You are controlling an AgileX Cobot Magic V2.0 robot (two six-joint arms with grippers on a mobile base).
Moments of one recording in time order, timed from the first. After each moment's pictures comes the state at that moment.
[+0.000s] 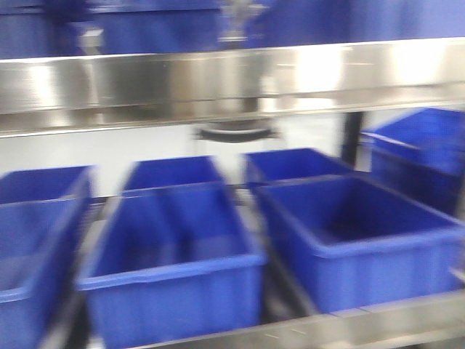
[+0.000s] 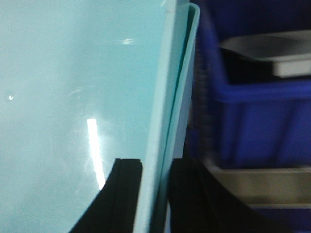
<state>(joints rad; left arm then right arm) -0.47 1.56 -1.95 0.17 0.98 -0.34 0.35 1.52 -1.82 0.02 0.78 0.12</state>
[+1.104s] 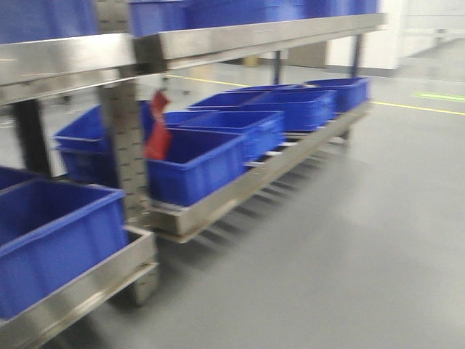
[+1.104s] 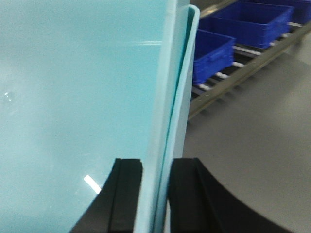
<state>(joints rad) -0.47 1.56 -1.95 0.17 0.98 -0.34 0.35 1.52 -1.82 0.02 0.78 0.12</state>
